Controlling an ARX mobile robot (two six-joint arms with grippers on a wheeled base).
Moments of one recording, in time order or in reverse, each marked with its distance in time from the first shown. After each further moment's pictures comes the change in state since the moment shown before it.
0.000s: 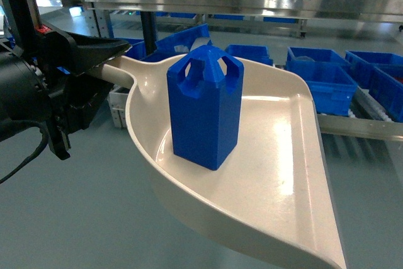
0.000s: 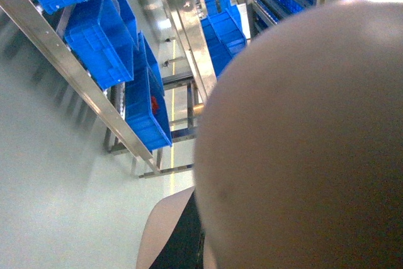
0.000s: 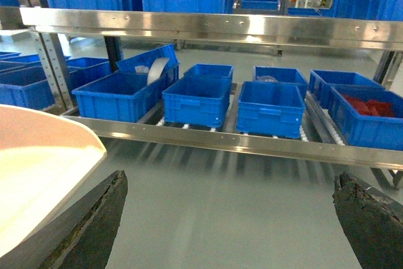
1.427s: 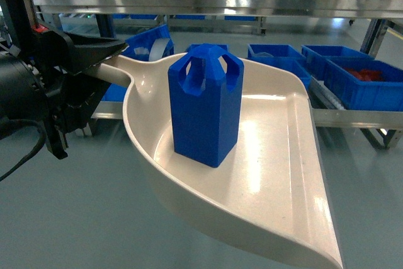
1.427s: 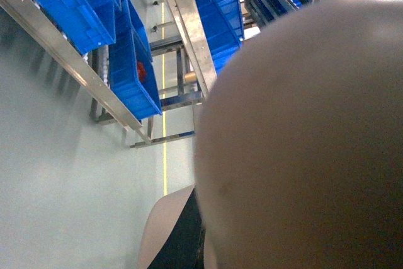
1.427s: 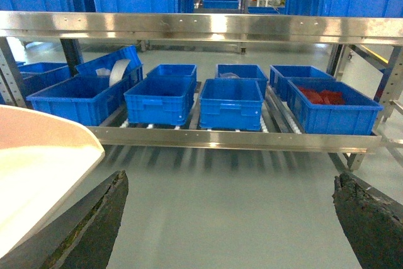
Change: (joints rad) left arm 0.001 0.000 0.000 0.001 0.000 0.000; right arm 0.000 0.000 0.000 0.001 0.001 0.000
